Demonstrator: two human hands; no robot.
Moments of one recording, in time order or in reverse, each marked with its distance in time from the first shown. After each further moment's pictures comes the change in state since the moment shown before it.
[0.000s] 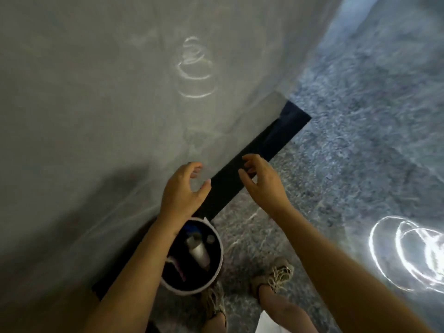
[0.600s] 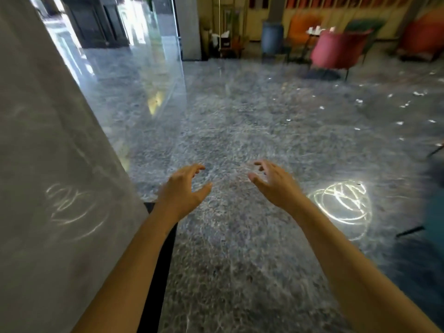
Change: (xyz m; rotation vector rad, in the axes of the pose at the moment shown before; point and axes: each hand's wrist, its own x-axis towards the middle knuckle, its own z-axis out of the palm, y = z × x) left_hand 0.099 0.499 0.218 0.077 -0.460 0.862; right_hand -0.089 0.152 -0.502 -0.219 0.559 0.460
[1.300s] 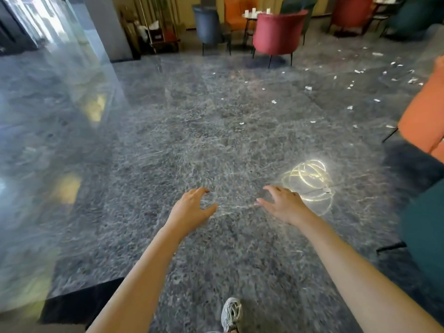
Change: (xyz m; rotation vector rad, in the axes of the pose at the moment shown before) left_hand 0.456 0.021 0.288 0.139 -0.480 -0.010; right_hand 0.329 0.338 -0.095 -0.264 -0.255 0.410
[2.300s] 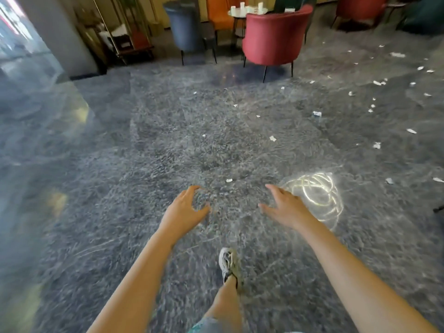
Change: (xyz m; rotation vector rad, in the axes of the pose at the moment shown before) left_hand 0.890 0.116 -0.074 -0.076 -0.009 -0.044; right_hand 0.802 0.246 -0.315 0.116 0.001 0.021
